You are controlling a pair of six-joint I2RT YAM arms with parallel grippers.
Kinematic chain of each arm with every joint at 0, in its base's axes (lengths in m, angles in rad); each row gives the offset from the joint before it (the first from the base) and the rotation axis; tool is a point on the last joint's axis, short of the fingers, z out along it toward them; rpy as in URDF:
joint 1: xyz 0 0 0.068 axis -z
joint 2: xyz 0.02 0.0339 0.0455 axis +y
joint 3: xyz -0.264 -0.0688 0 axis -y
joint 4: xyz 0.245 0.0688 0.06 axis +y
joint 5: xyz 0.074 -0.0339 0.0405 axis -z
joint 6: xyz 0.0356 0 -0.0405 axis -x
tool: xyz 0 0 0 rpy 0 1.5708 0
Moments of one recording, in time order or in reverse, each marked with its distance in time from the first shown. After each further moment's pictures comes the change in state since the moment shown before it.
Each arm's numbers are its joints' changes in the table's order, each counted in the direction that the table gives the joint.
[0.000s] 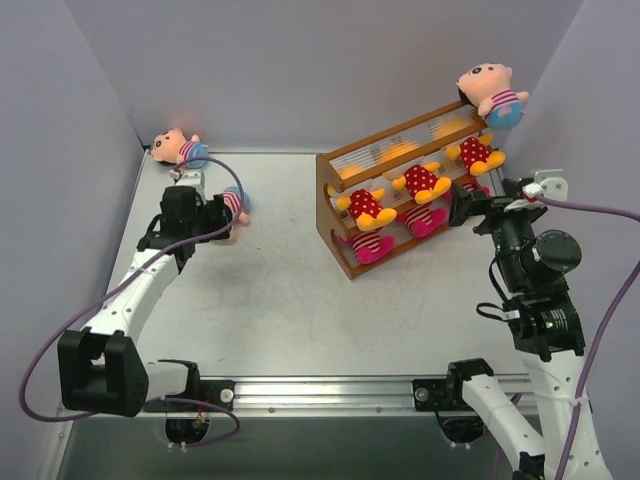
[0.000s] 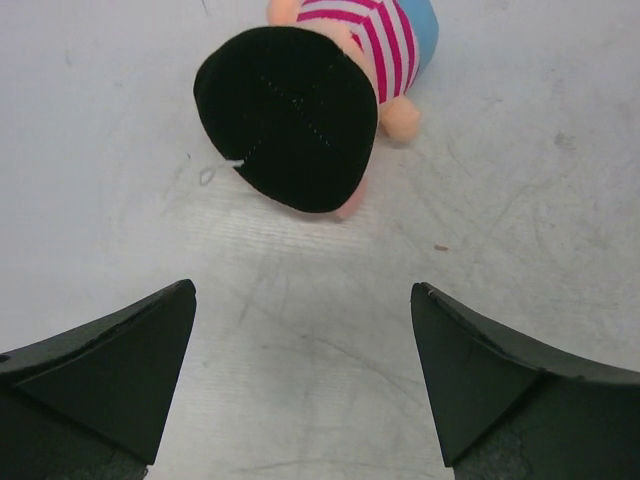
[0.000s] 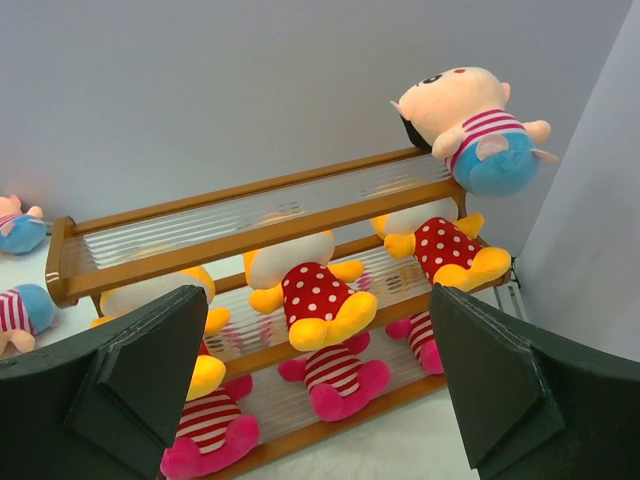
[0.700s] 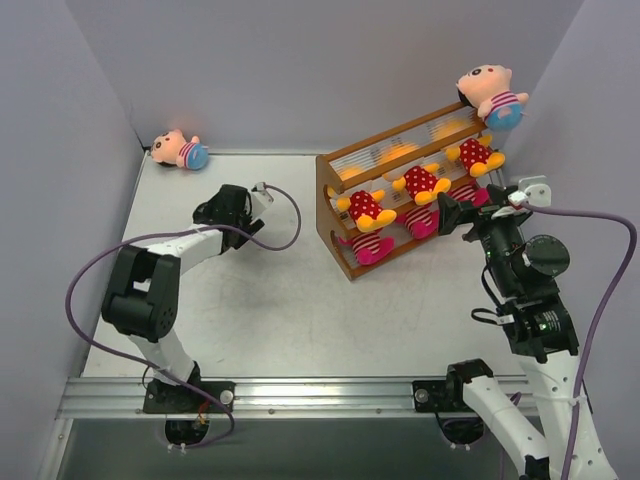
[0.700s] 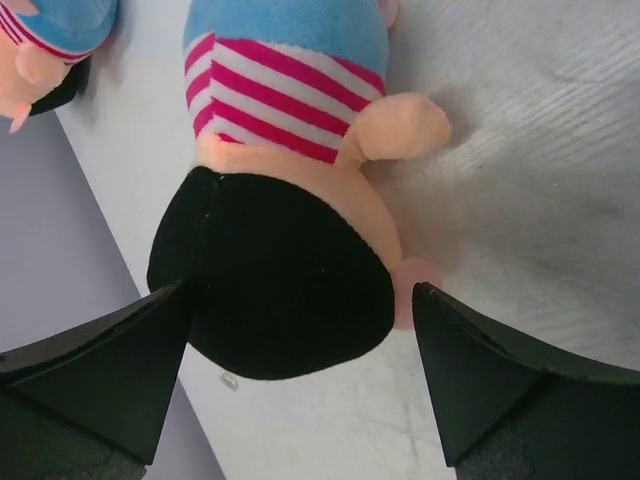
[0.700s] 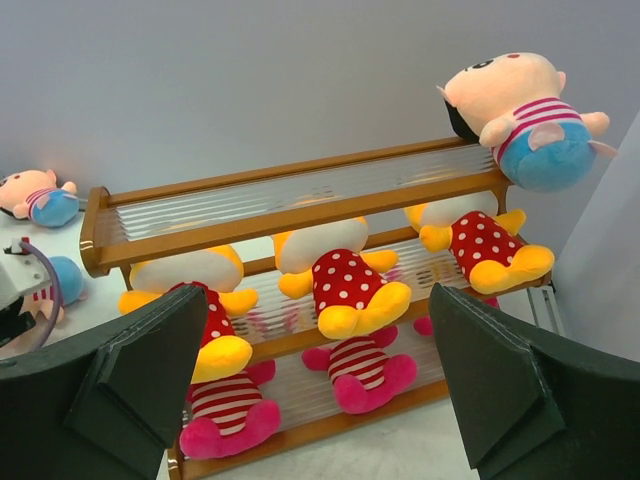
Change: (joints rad) left arm 0.161 0.473 0.117 -0.260 -0.183 -0.898; right arm -0.073 -0.042 -0.088 -0.035 -0.017 0.008
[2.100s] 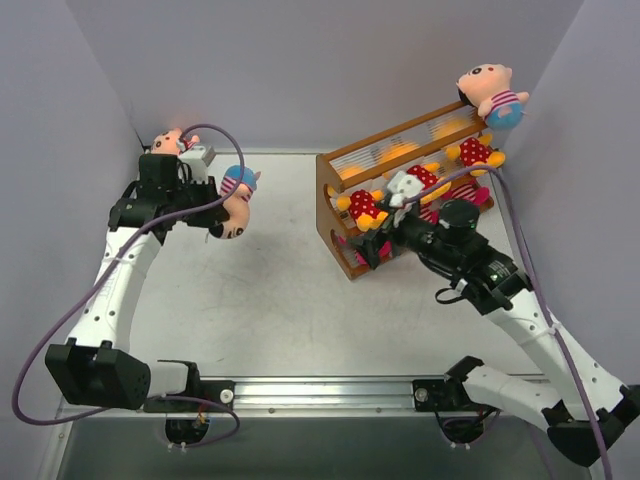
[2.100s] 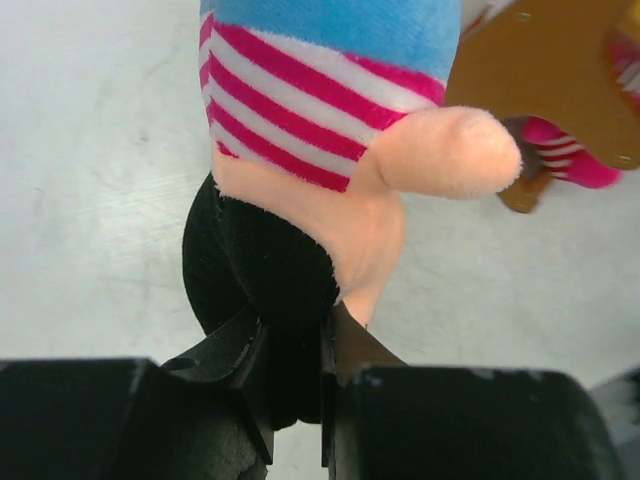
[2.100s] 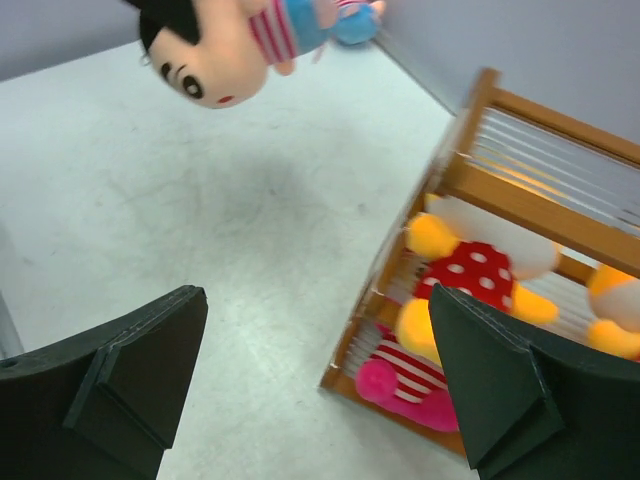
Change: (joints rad) left arm -0.180 -0.385 0.322 0.692 0.613 0.694; right arm -0.351 0.282 0.107 0.134 -0.311 0.168
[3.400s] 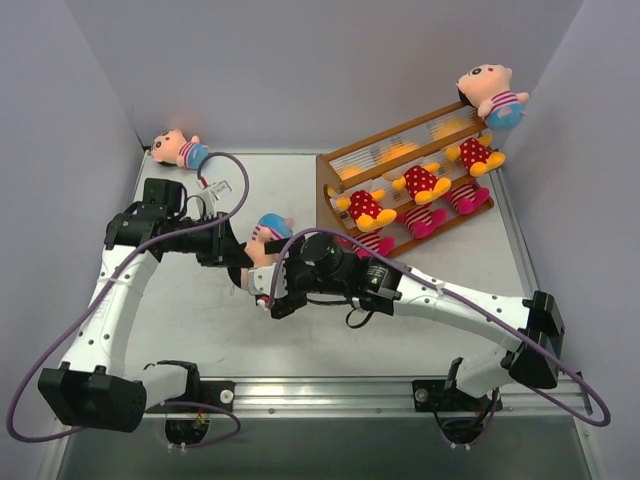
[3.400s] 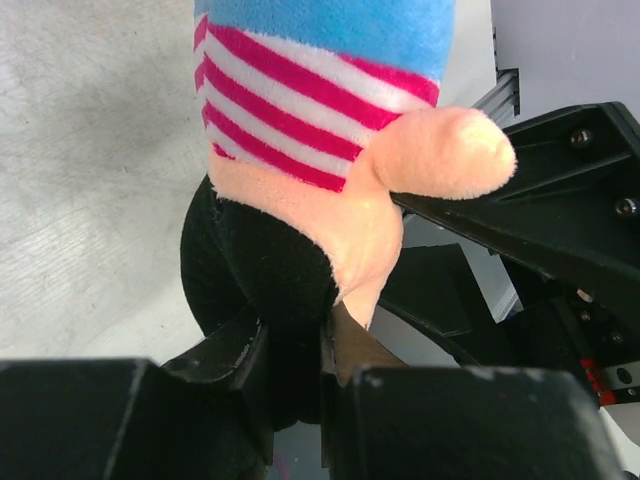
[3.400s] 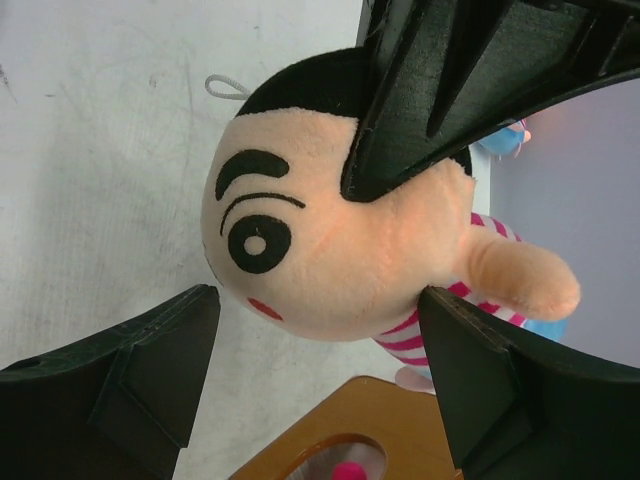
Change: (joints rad) left arm 0.010 -0.116 -0.077 0.329 0.520 0.115; right arm -0.569 0.490 0.136 -0.071 0.205 0.647
